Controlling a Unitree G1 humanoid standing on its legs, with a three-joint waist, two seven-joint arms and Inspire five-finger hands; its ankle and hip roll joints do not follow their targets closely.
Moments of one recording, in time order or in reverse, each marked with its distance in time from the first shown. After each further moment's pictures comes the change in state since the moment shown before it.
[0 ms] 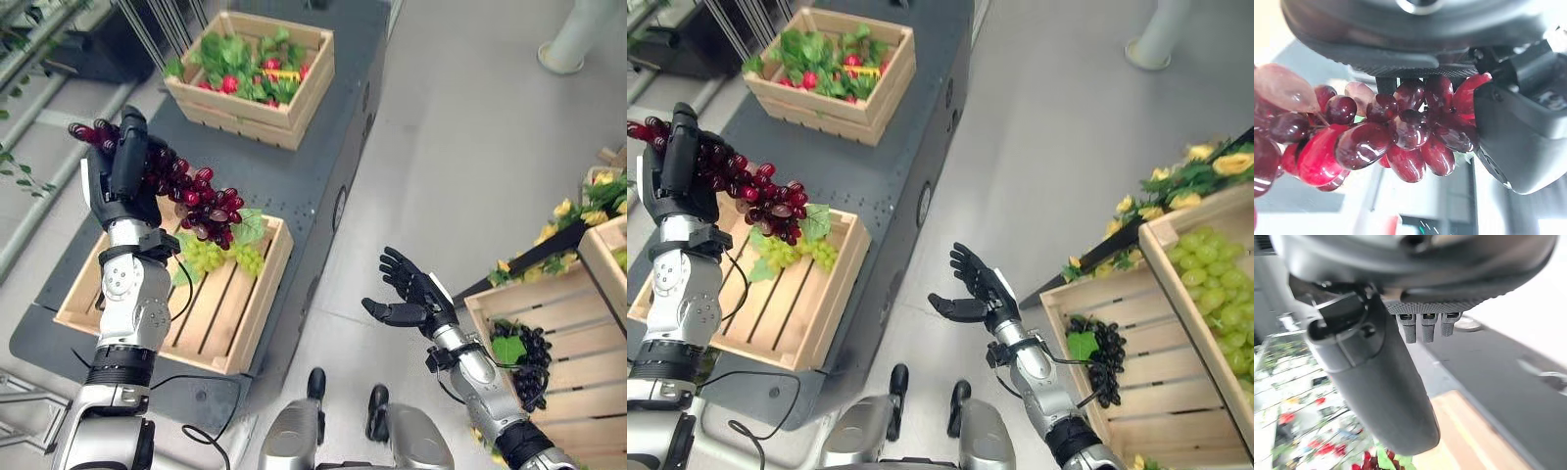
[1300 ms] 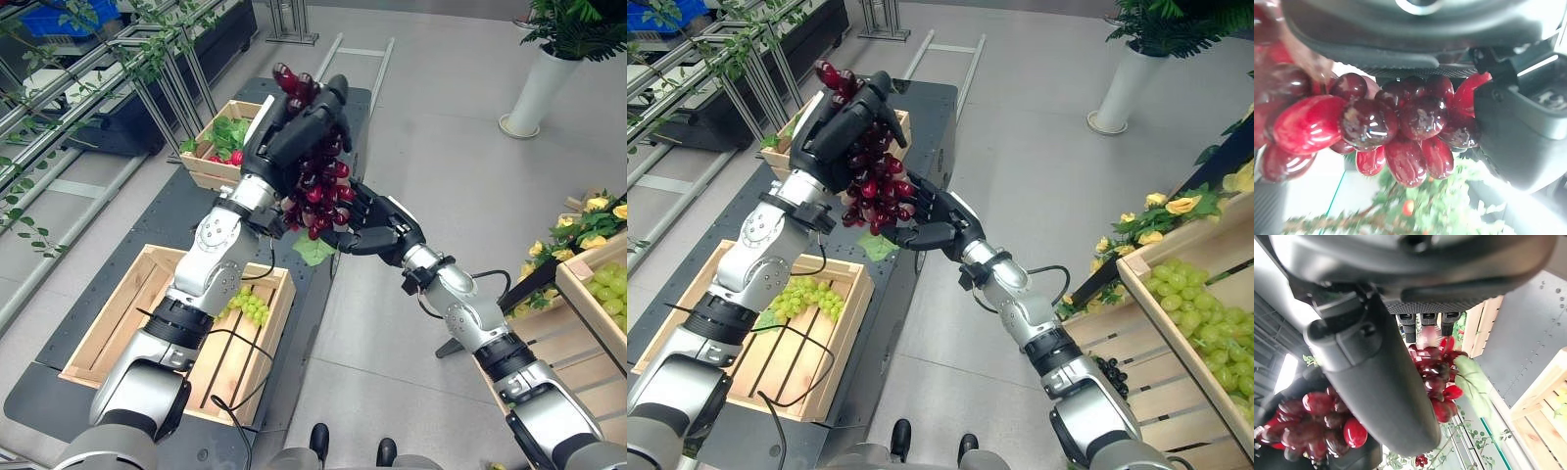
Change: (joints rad) left arm -0.293 -0.087 -0.368 -0.138 0.003 0.221 -0.275; right arm -0.443 0.009 0.020 -0.072 0.269 0.384 0.106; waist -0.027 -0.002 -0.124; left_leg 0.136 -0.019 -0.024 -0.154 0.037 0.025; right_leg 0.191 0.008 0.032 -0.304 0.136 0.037
